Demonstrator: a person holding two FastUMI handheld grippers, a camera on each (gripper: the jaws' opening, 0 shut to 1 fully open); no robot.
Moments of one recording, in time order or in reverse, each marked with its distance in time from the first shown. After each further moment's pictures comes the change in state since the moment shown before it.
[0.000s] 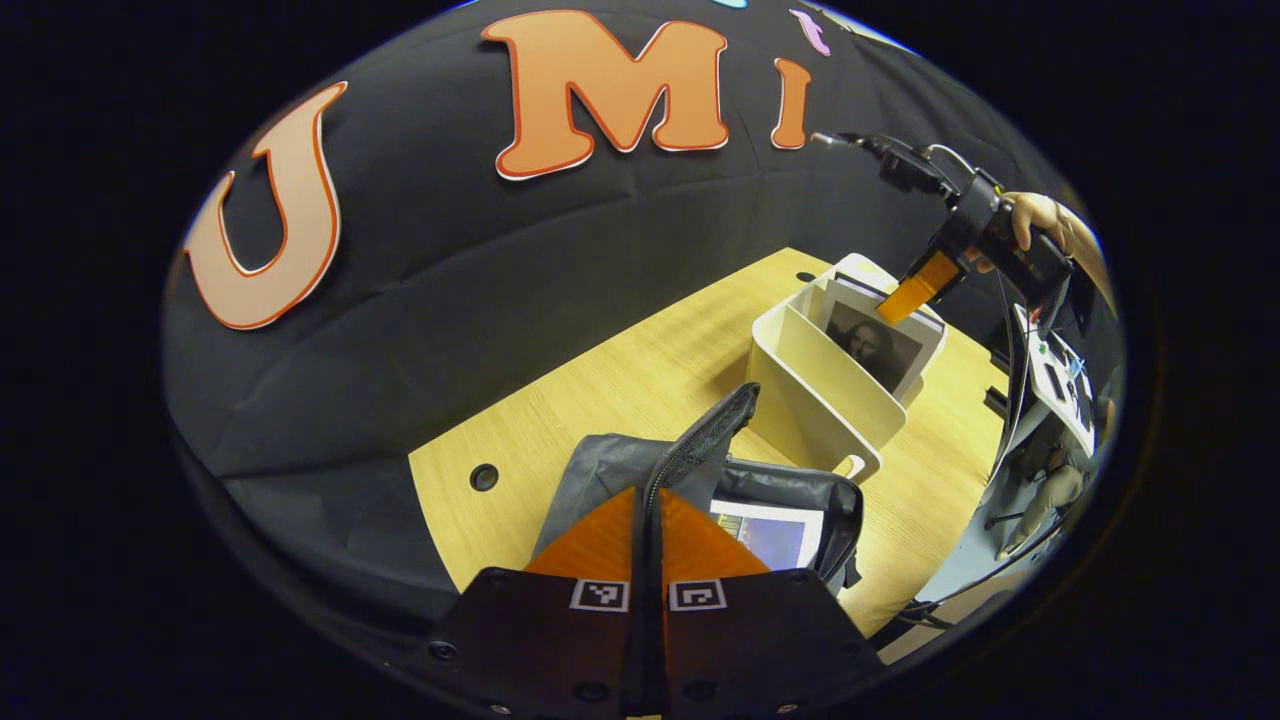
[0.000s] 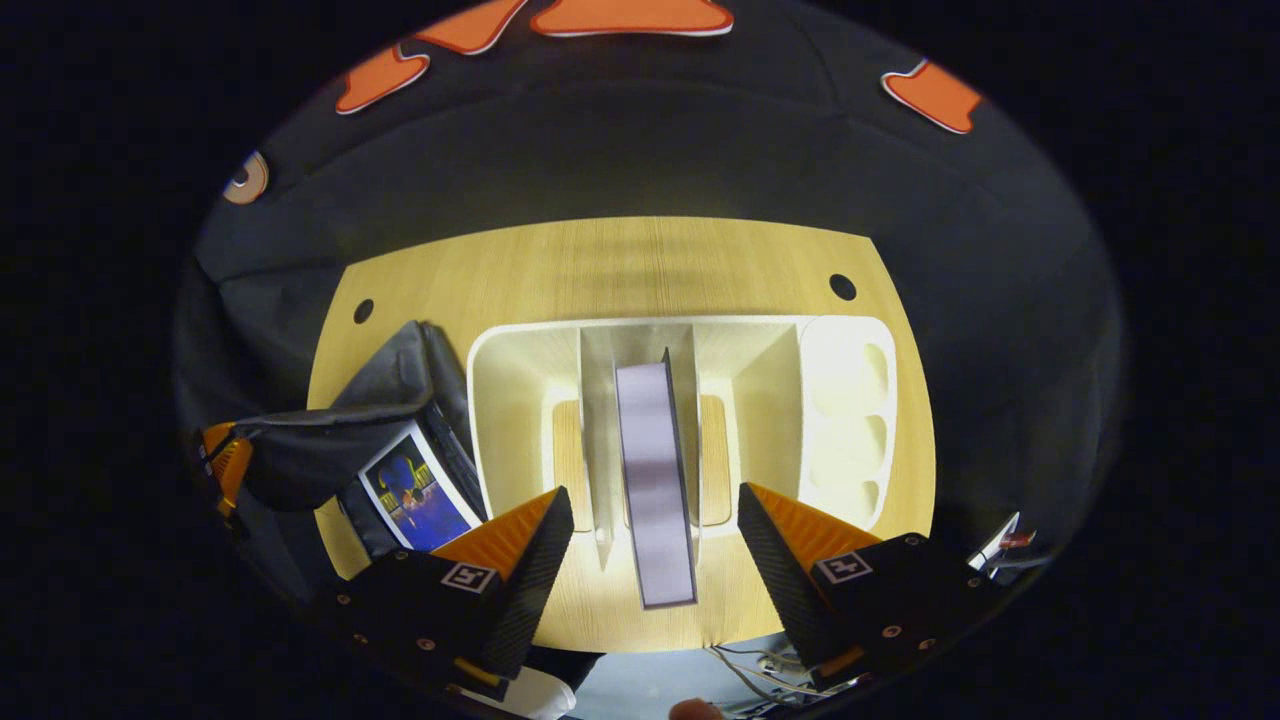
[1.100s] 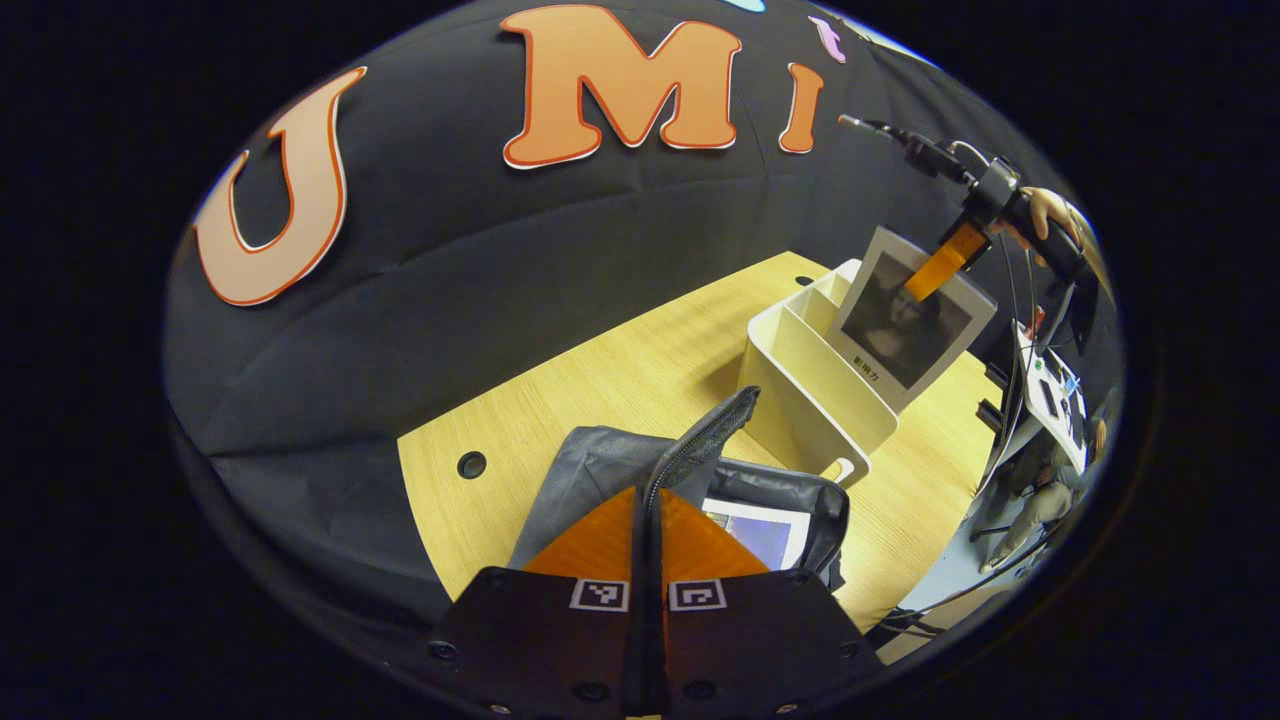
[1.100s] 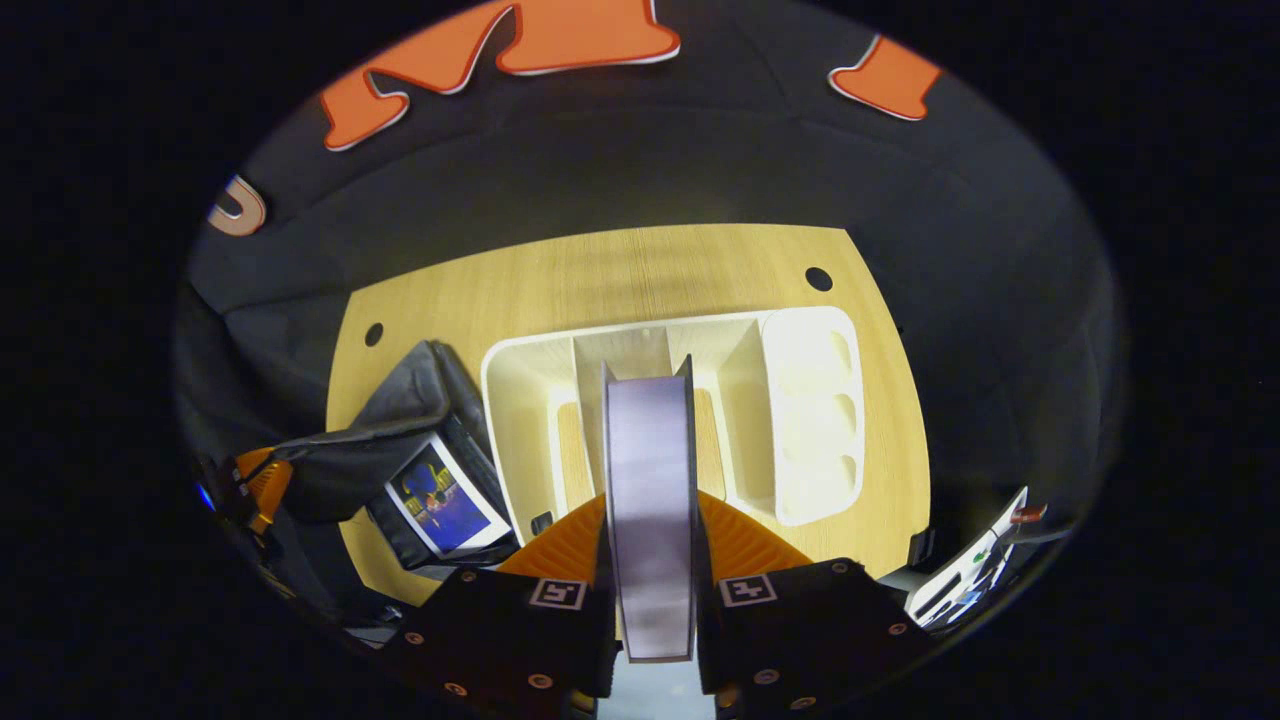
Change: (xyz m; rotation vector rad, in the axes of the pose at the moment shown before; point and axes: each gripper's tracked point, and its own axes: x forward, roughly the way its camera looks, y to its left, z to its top) left arm -0.001 -0.013 -0.007 -0.047 -0.005 -0.029; right arm -0.076 -0.008 -0.009 0.119 -0.063 0.046
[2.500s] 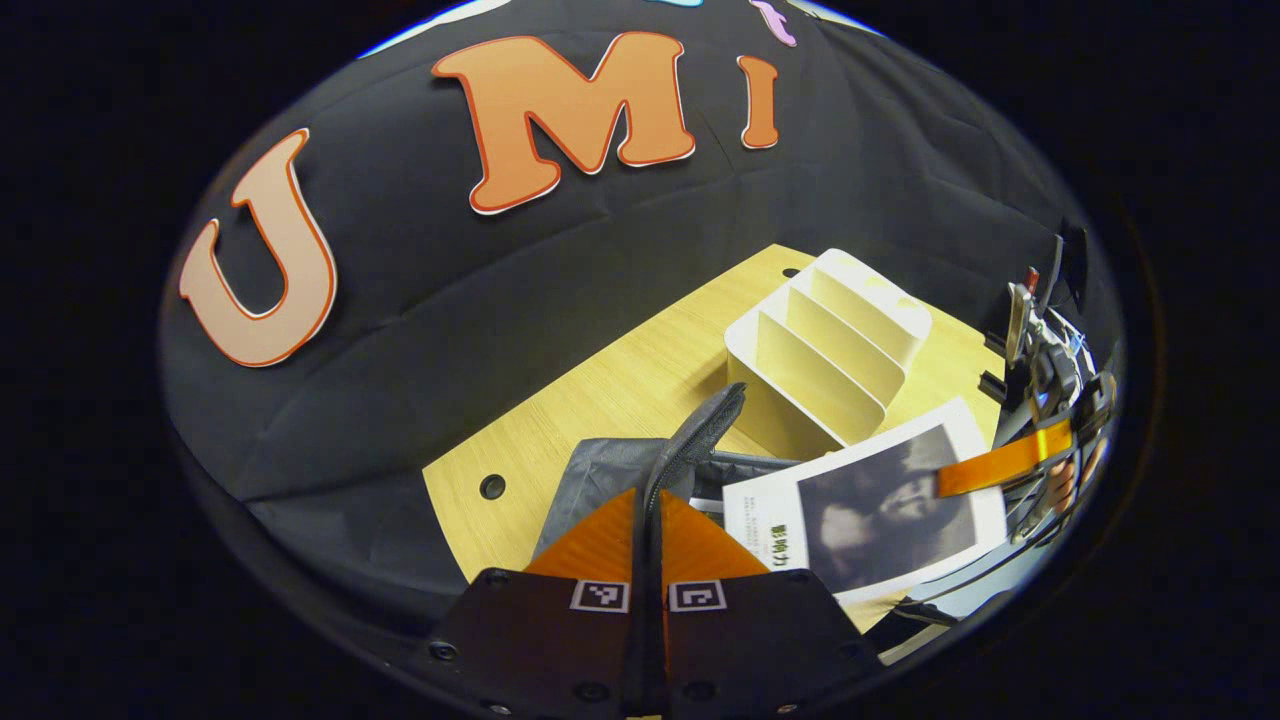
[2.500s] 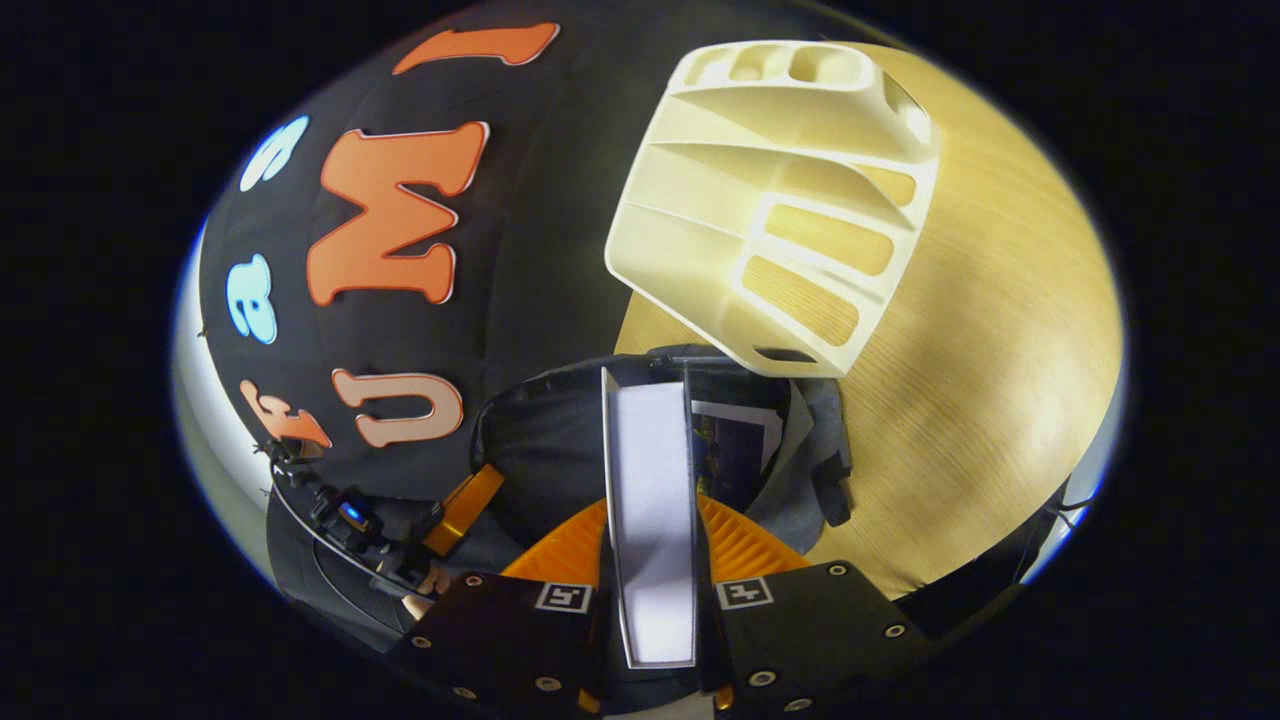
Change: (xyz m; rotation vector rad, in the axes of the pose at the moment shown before) left arm -0.032 -0.019 0.021 0.125 0.000 0.056; right arm 0.049 0.180 -0.162 0.909 -0.163 0.840
